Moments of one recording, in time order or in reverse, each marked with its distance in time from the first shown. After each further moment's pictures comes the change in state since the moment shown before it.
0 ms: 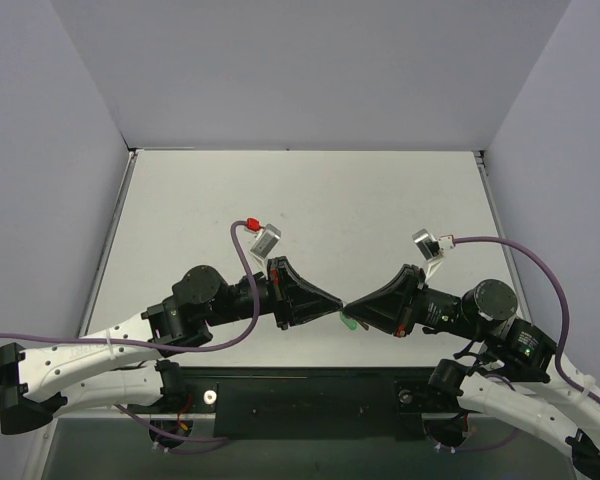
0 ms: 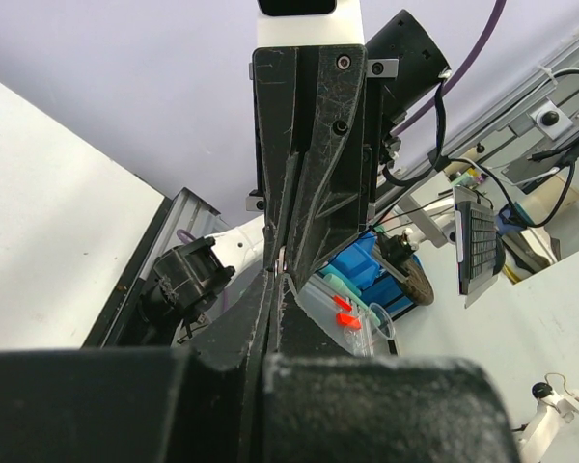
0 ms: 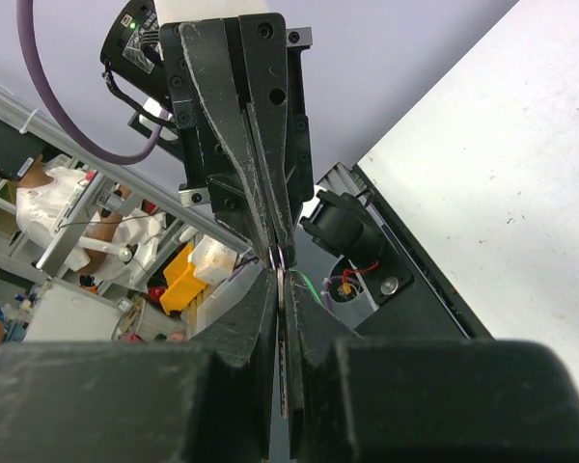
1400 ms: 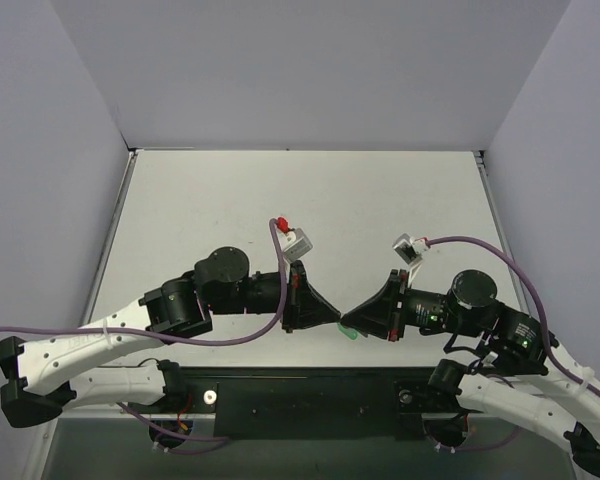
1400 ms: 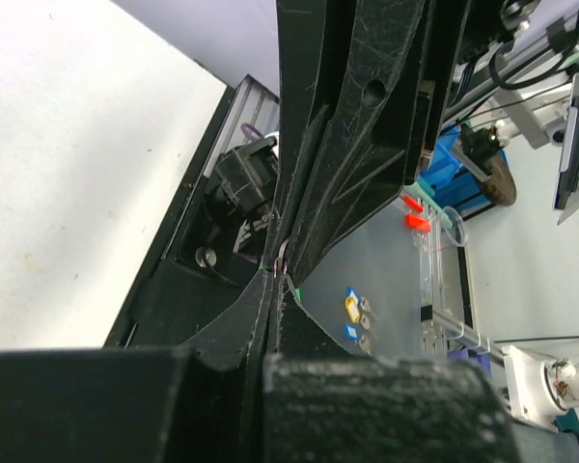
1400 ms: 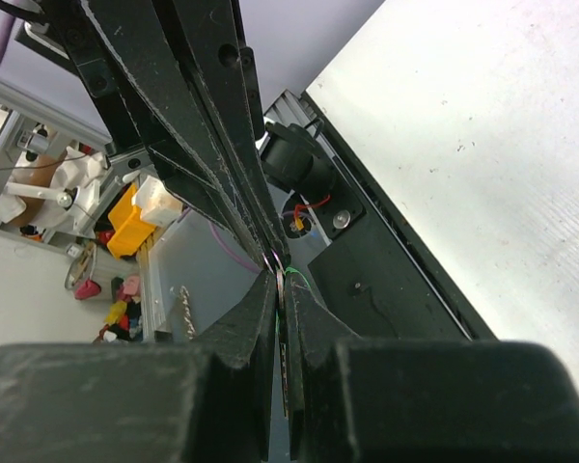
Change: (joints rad) left arm 0.005 0.092 0.212 -0.438 0.087 0.188; right arm 0.000 0.072 0.069 -0.212 -0.027 -0.119
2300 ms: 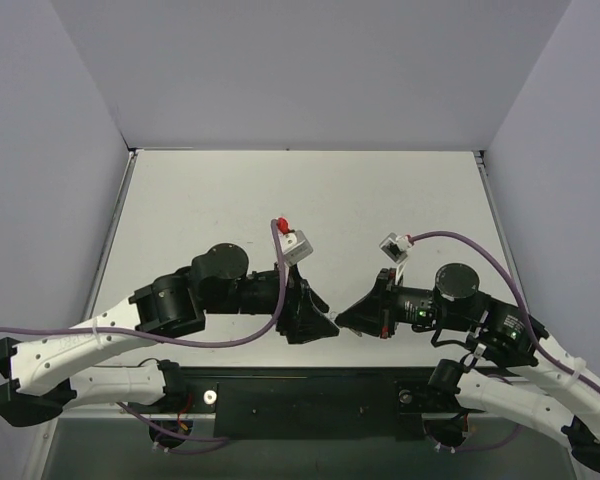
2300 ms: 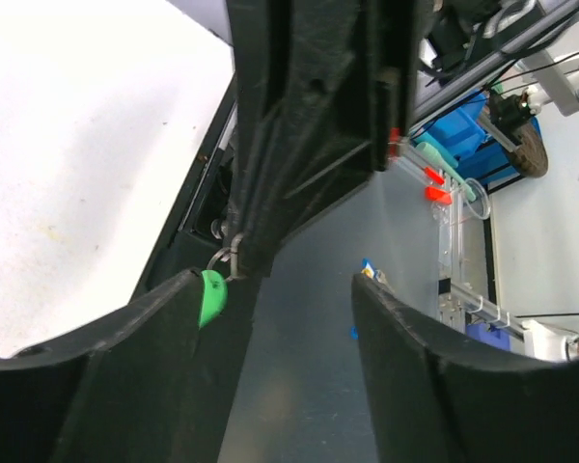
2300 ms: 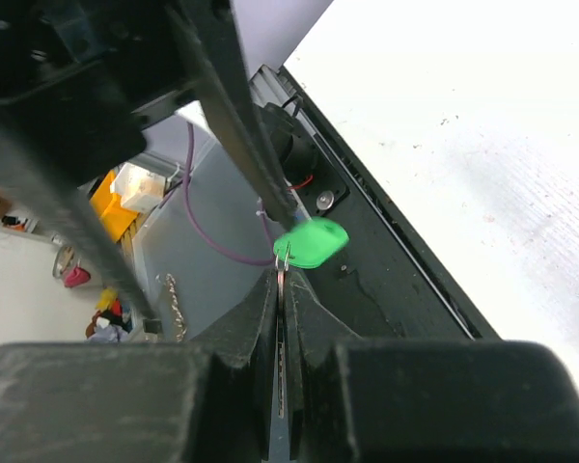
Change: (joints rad) left arm -0.001 0.026 0.102 -0.196 0.003 0.095; right arm 0.006 0.065 0.024 -0.053 -0.011 -0.022
